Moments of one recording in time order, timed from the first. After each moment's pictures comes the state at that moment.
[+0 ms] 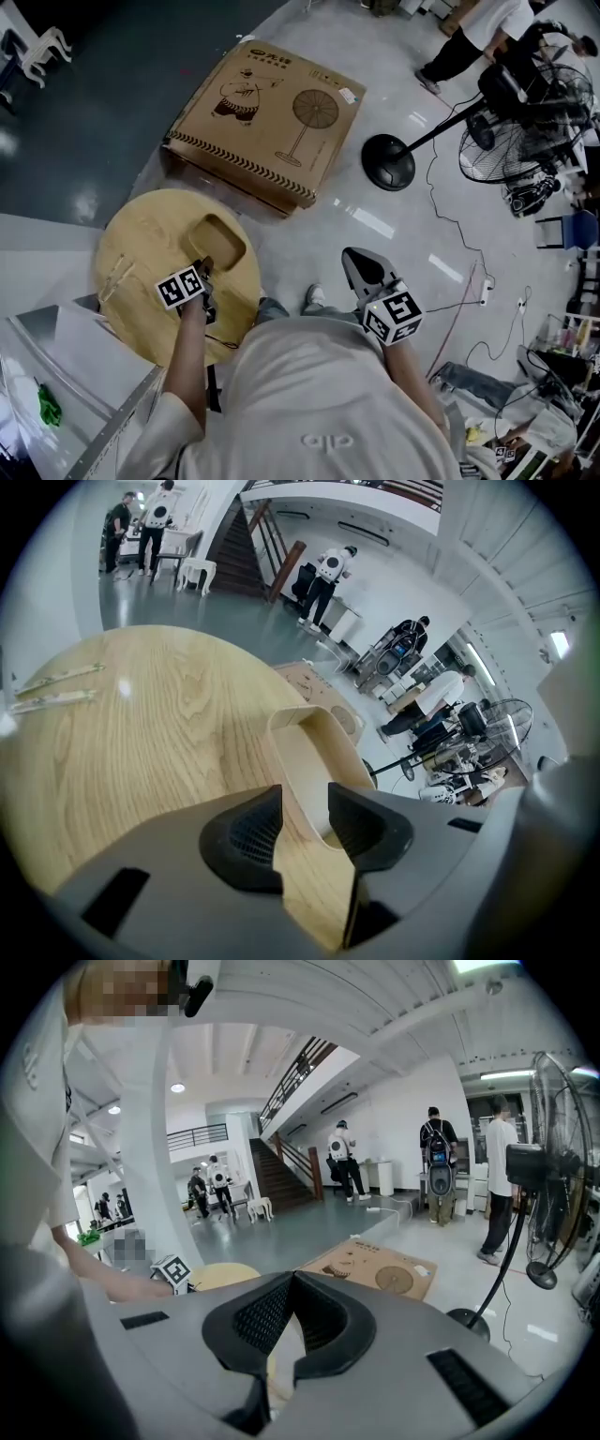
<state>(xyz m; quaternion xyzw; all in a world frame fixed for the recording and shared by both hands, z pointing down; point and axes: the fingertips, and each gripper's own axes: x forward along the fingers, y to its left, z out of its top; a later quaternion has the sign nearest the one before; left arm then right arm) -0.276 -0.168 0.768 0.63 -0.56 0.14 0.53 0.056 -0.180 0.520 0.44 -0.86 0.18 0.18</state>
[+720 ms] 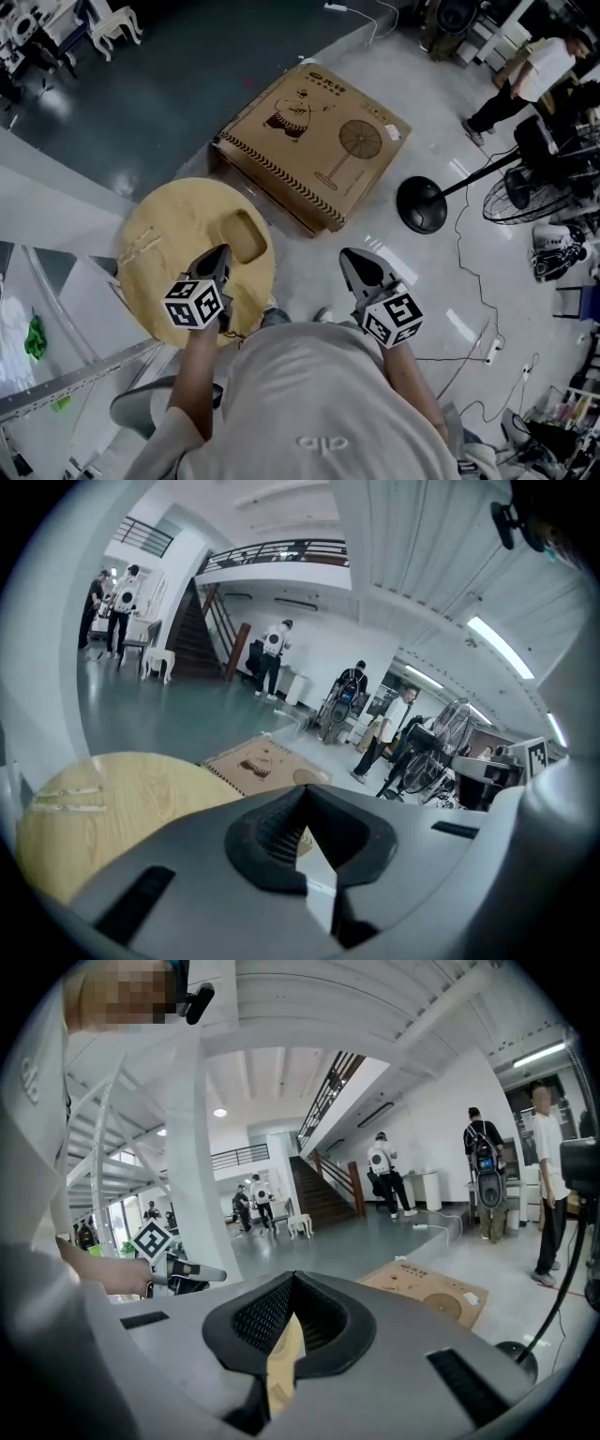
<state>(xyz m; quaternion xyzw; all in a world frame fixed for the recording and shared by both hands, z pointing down) -0.220 -0.156 0.554 0.74 -0.59 0.06 0.33 0.021 -0.185 0.476 0.33 -0.93 0.15 0.12</state>
